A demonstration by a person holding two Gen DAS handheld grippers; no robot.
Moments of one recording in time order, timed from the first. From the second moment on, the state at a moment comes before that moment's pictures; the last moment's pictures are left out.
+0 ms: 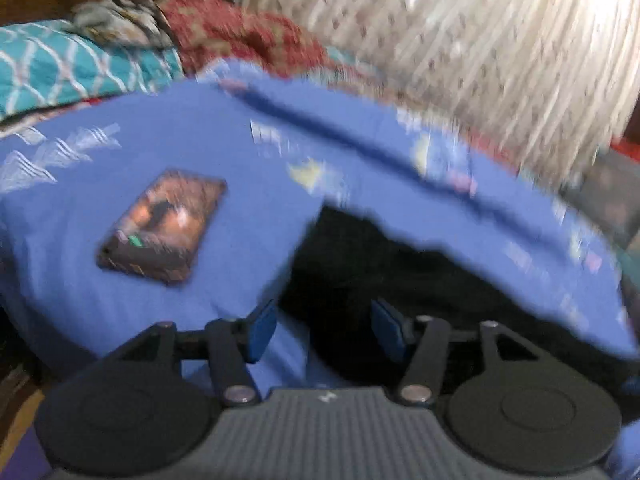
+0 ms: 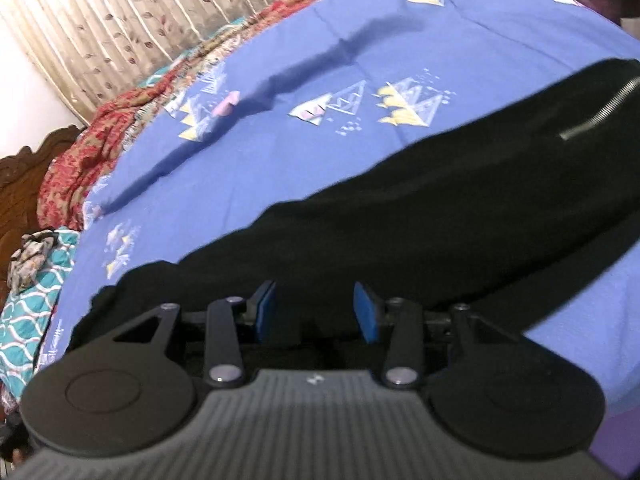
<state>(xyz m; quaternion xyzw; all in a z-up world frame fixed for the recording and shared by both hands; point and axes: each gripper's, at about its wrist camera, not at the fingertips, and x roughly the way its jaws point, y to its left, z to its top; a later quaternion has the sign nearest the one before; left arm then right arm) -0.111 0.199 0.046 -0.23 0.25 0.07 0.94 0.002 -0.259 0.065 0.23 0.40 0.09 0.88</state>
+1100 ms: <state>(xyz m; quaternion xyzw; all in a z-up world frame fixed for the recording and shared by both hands) 0.005 0.014 0.084 -0.15 0.32 -0.16 0.92 -0.086 -0.458 0.019 0.43 0.23 -0.09 0.87</state>
